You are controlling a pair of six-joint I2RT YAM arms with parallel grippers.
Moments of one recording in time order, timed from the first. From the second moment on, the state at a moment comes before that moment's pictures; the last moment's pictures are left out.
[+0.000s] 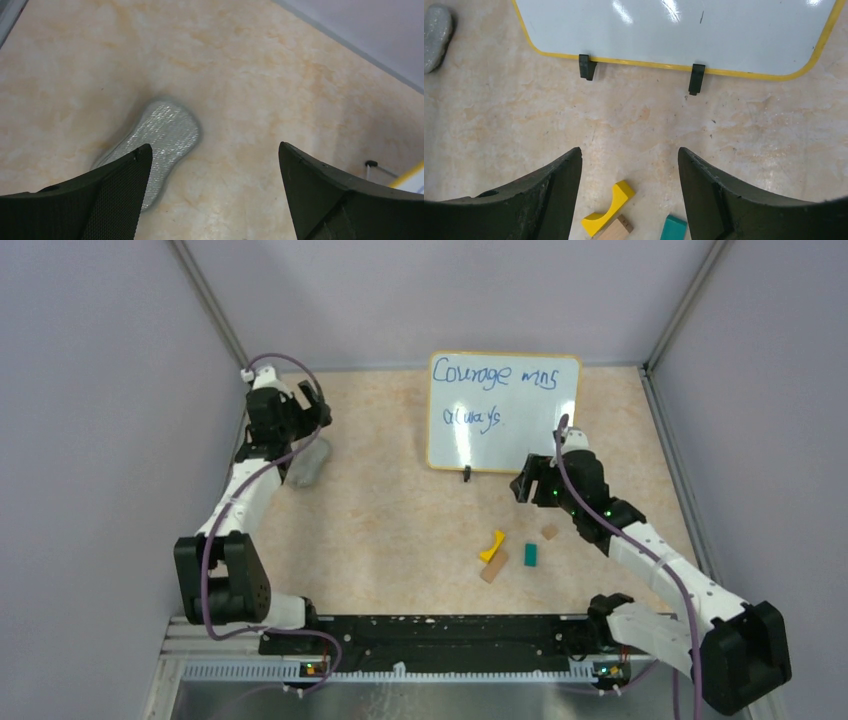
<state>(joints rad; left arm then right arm) 0.10 1.45 1.04 -0.03 0.07 -0.41 0.44 0.97 0.65 -0.21 0.05 0.43</state>
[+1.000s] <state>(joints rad) 0.23 1.91 1.25 -0.12 0.24 -0.24 0.44 0.88 0.62 -0.30 0.01 0.45</state>
